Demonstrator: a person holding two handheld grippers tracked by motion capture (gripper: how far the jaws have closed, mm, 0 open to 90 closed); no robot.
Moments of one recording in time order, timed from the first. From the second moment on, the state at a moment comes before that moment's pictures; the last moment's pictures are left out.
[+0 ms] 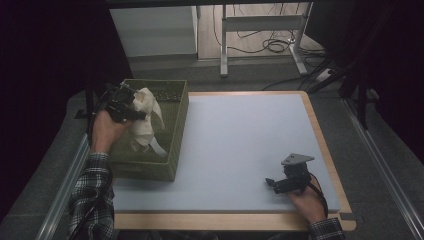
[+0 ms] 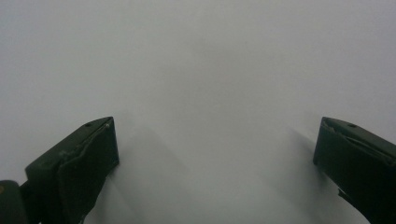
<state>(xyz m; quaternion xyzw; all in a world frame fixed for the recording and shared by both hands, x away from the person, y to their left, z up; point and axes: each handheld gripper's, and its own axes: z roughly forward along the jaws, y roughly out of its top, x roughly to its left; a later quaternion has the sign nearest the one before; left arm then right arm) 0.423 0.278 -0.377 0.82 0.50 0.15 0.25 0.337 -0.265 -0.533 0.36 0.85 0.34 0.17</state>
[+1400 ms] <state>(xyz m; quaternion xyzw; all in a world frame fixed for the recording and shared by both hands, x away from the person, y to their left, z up) 0.414 0.226 -0.312 0.83 0.44 0.15 0.30 0.337 -0.265 -0.533 0.36 0.85 0.34 0.17</state>
